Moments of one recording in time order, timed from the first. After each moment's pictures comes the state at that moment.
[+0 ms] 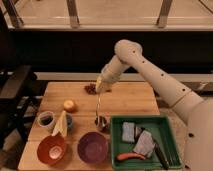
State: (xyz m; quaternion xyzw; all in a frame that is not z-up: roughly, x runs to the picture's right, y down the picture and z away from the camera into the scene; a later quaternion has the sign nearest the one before) arm -0.016 0.000 0.745 -0.05 -0.45 -0.61 0.65
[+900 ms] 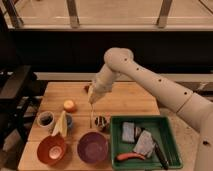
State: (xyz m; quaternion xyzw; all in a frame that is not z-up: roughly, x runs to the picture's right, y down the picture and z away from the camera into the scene) arm -0.064 0.059 0.699 -0.05 -0.45 -0.64 0.62
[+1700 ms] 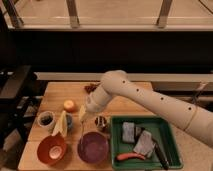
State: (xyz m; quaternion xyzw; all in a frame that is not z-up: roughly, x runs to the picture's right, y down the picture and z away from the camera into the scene) arm -0.098 0.146 0.680 -0.01 -0.50 -0.62 0.60
